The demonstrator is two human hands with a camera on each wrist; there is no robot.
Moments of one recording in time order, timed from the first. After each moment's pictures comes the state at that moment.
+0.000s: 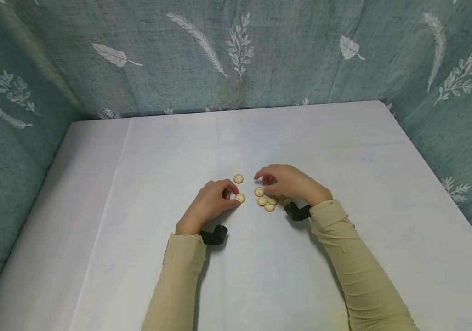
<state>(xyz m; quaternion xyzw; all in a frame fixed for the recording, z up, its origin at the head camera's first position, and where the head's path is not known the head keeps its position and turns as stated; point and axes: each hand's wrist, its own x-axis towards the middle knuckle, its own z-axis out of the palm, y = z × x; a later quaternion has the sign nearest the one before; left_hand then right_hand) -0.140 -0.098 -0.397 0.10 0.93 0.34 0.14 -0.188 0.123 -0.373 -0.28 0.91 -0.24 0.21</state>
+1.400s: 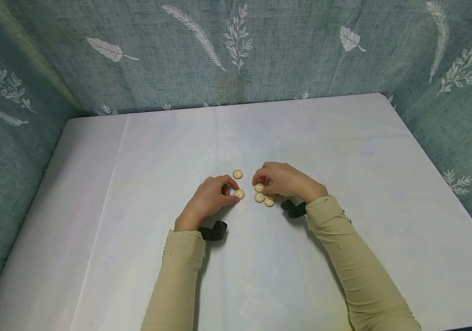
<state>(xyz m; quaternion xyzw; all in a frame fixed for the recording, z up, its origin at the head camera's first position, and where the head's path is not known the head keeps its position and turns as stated) -0.142 -0.098 -0.398 0.11 0.92 0.34 0.15 -0.185 0.117 -0.374 -0.31 0.90 -0.22 0.20</state>
